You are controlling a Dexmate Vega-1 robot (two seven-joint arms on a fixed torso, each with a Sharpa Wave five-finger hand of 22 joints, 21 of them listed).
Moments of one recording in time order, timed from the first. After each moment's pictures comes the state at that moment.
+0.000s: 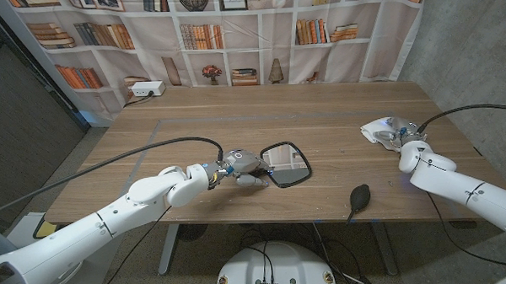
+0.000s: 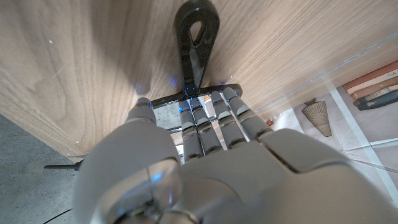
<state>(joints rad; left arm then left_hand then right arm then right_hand) 0.91 0.92 0.68 -1.91 0.86 -0.16 -0.07 0.76 0.17 0.11 -0.01 0.20 0.58 -0.07 0.21 0.19 0.58 -0.12 0.19 0.18 0.48 -0.05 0.19 0.17 0.38 -0.05 0.22 0.18 -0.84 -0.93 -0.59 -1.61 -0.13 -0.65 -0.35 0.80 0.00 0.40 -0.18 0.19 0.36 -0.01 0.21 0.19 0.40 -0.02 0.24 0.19 0.33 -0.04 0.20 0.18 0.40 -0.04 0.33 0.17</state>
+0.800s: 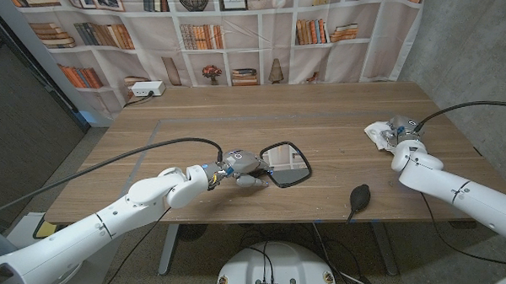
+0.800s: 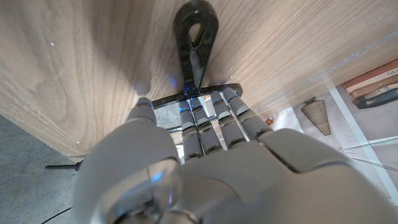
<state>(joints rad) 0.91 0.93 0.68 -1.91 0.87 -0.16 -0.05 0.76 0.17 0.12 -0.01 0.20 0.57 -0.08 0.20 0.19 0.57 -0.12 0.19 0.18 0.47 -0.05 0.19 0.17 0.38 -0.04 0.22 0.18 -0.80 -0.89 -0.64 -1.61 -0.15 -0.77 -0.41 1.12 0.10 0.37 -0.17 0.18 0.82 -0.13 0.29 0.21 0.86 -0.13 0.35 0.19 0.95 -0.13 0.38 0.26 0.92 -0.13 0.60 0.26</state>
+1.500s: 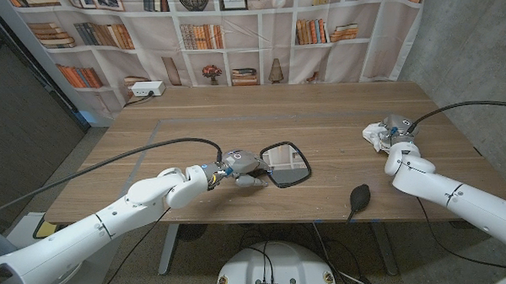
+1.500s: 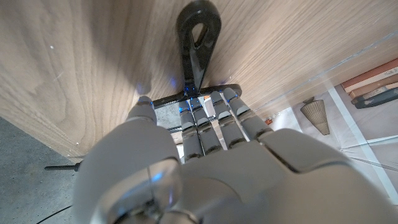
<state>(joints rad) 0.92 0.93 0.68 -1.91 0.87 -0.16 -0.05 0.77 0.16 0.13 -0.01 0.20 0.57 -0.08 0.20 0.19 0.57 -0.12 0.19 0.18 0.47 -0.05 0.19 0.17 0.38 -0.04 0.22 0.18 -0.82 -0.88 -0.65 -1.65 -0.21 -0.79 -0.50 1.27 0.09 0.33 -0.16 0.18 0.92 -0.17 0.34 0.29 0.96 -0.14 0.41 0.25 1.05 -0.18 0.42 0.35 0.93 -0.13 0.76 0.33</state>
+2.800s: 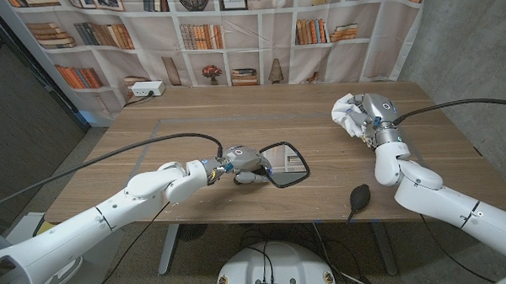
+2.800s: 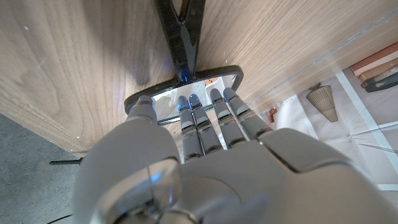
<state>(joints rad) 0.87 0.92 0.68 -1.88 0.88 -0.23 -0.03 0.77 0.16 0.15 -0.01 0.20 0.57 -0.08 0.20 0.19 0.57 -0.12 0.19 0.18 0.48 -0.05 0.19 0.18 0.38 -0.04 0.22 0.18 -1.02 -0.94 -0.55 -1.99 -0.37 -0.54 -0.63 1.29 0.09 0.30 -0.14 0.18 0.93 -0.18 0.34 0.30 0.97 -0.13 0.45 0.27 1.06 -0.18 0.39 0.37 0.88 -0.12 0.82 0.35</state>
